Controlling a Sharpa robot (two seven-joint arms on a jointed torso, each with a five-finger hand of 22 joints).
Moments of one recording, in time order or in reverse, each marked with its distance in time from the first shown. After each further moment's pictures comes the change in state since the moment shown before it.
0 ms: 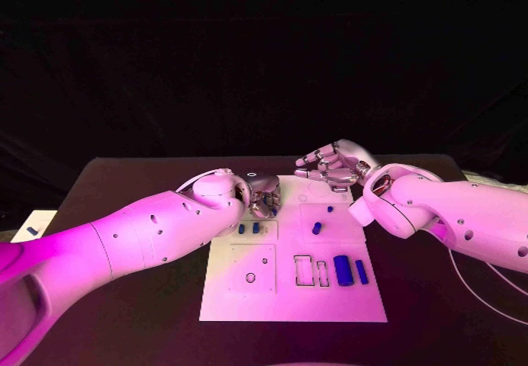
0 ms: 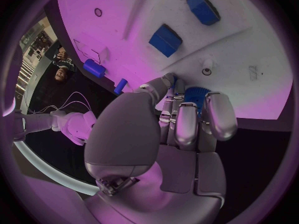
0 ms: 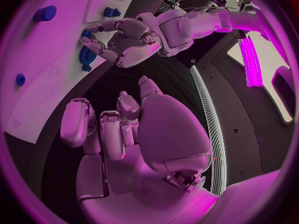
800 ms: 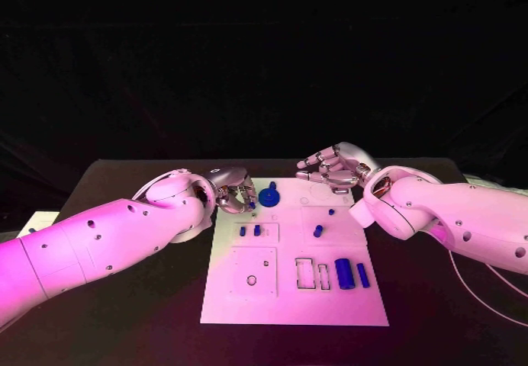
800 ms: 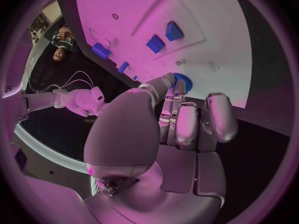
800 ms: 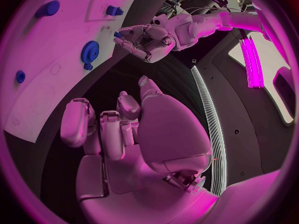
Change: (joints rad) left arm -0.004 -0.221 0.047 0.188 0.142 -0.097 -0.008; left_hand -0.008 -0.008 0.012 -0.007 0.000 0.007 0.007 -0.006 -0.002 0.007 0.000 -0.013 -0.001 0.000 0.000 0.000 -0.013 -0.012 0.004 0.004 0.017 0.016; right arm -0.001 -0.002 -0.002 -0.016 0.000 -0.001 0.000; right_hand 0.000 0.000 0.000 0.000 0.000 0.000 0.000 0.000 0.000 0.000 0.000 0.000 0.000 0.000 0.000 0.000 0.001 0.000 0.000 0.000 0.000 0.000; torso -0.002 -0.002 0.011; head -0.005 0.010
